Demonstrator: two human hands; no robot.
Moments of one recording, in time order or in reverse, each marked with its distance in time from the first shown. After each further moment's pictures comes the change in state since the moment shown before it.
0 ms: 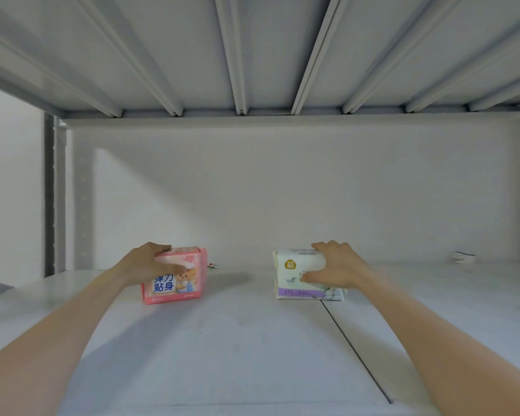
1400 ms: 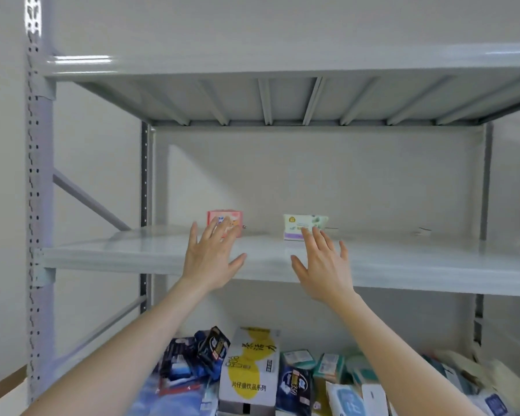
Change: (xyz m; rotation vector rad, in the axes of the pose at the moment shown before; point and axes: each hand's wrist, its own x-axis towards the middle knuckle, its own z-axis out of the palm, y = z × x) left_hand -0.351 0.112 -0.018 0.562 0.470 0.321; right_hand -0.315 -0.087 -0.027 -0.147 0.398 -0.174
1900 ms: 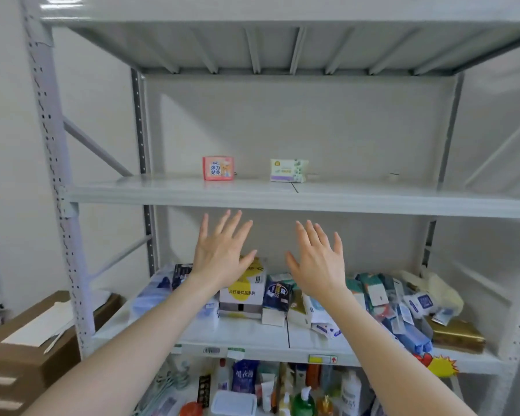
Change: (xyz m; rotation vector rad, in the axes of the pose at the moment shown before) left_hand -0.163 0.077 -0.083 -0.022 -0.142 0.093; right_hand -0.187 -0.016 -0.058 -0.065 -0.119 0.022
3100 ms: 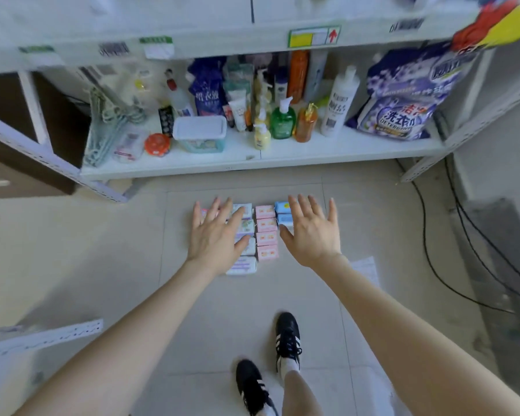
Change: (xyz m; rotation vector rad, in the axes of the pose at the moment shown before) left_hand -0.414 0.186 0.313 -0.221 -0.903 0.106; right_hand -0.426 0.051 0.332 0.043 -0.918 0.135
